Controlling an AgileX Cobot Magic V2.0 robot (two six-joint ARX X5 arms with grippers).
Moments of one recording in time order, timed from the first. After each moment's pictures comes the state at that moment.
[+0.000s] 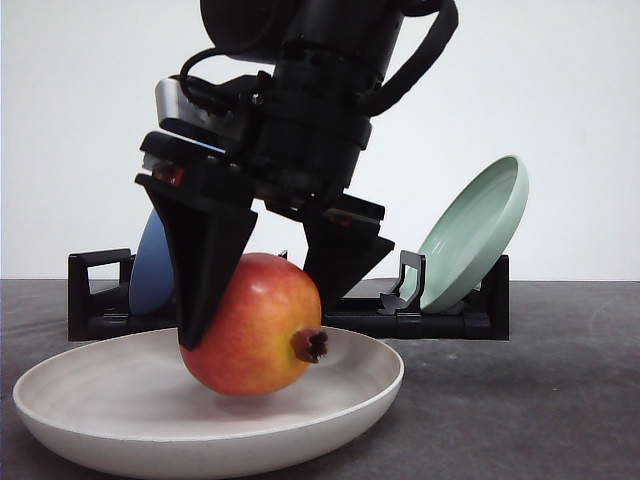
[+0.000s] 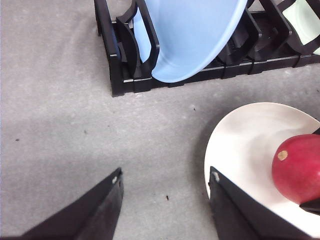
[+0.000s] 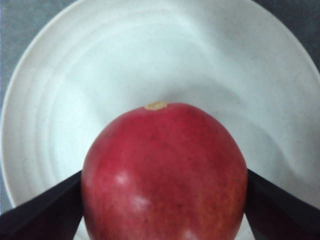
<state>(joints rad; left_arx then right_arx) -0.29 0.67 0.65 -0.67 0.08 -0.12 0.94 1.81 1.29 -0.70 -0.13 0.13</state>
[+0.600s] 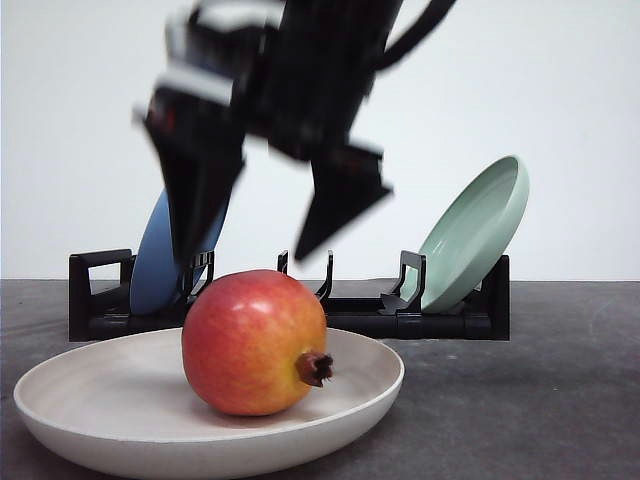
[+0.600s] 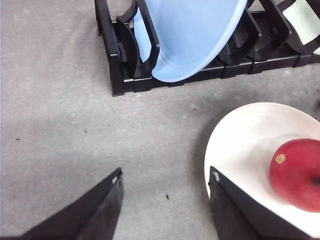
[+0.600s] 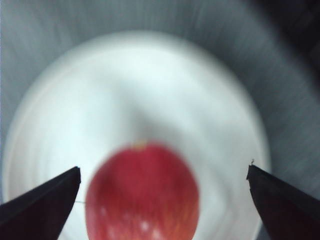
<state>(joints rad) -0.29 0.67 0.65 -0.66 0.08 -0.12 0.93 1.65 1.24 -0.55 -0.03 0.09</state>
